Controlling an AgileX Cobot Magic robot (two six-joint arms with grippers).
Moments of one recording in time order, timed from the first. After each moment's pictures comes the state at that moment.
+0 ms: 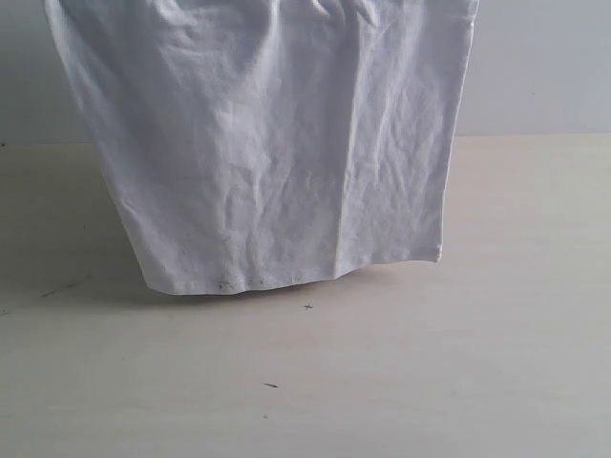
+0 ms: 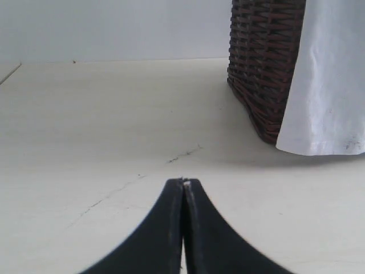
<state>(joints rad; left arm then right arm) -0.01 0.01 0.00 -0.19 0.37 0.21 -0.25 0.01 0.00 0.01 0.34 -0.02</state>
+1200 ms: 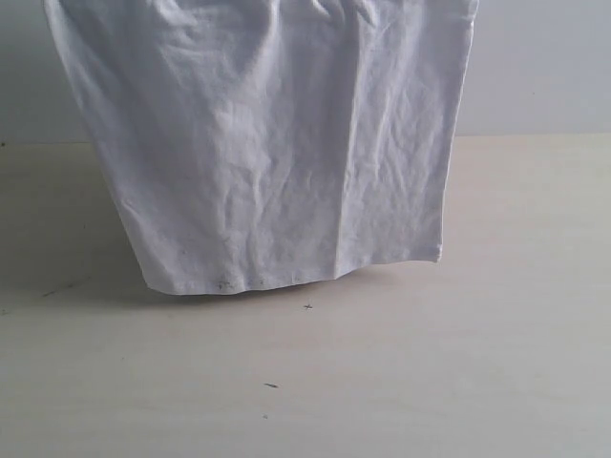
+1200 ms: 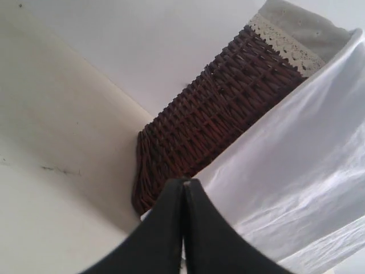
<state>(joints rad) -0.01 0.01 0.00 -0.73 0.23 -0.07 -0.25 0.01 0.00 0.26 -0.13 0.19</state>
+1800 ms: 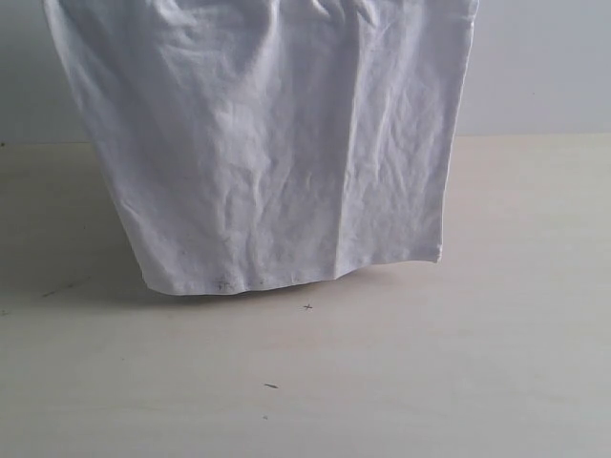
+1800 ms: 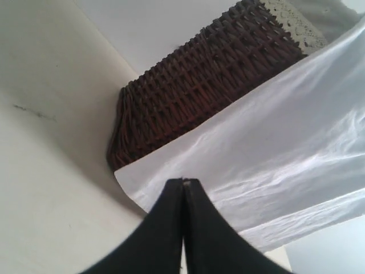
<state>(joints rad) -0.01 0.04 0.00 -0.93 0.32 -0.05 -0.25 0.01 0.00 0.34 0.14 0.34</state>
